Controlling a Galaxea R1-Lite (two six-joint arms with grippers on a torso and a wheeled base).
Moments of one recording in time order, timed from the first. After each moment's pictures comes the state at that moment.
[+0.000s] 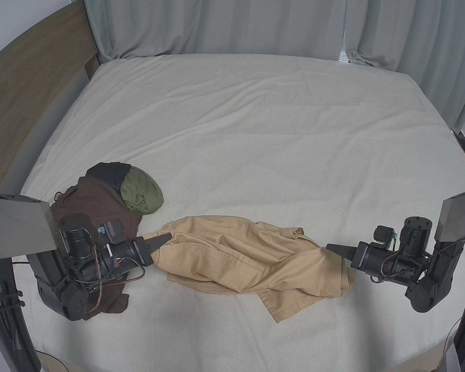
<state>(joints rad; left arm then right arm) -0.21 2.18 -0.41 -1.55 -0.52 -0.50 0.20 2.18 -0.32 -1.54 0.50 0.60</state>
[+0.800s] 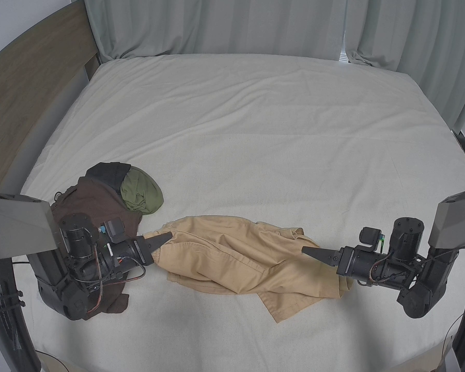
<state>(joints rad) -0.21 2.18 -0.42 -1.55 -0.52 -0.50 0.32 2.16 -0.34 -1.54 0.50 0.61</state>
